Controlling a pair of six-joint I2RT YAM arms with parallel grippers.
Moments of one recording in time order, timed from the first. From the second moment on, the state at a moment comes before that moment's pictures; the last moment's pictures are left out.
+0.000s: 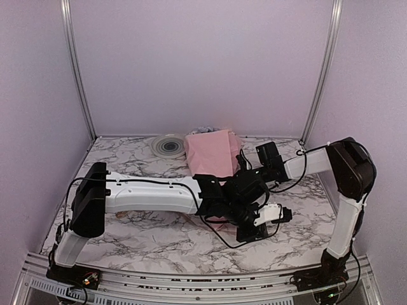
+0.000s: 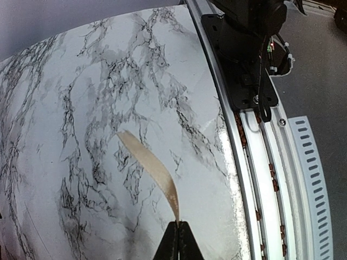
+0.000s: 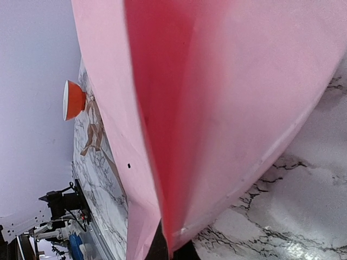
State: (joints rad) left arm -1.28 2.25 1.94 -0.52 0.28 0.33; right arm 0.44 1.91 1.05 0.08 -0.72 0.66
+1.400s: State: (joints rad) left arm -1.29 1.93 1.47 -0.23 0.04 0.38; right arm 0.47 1.87 1.06 0.01 -0.71 0.62
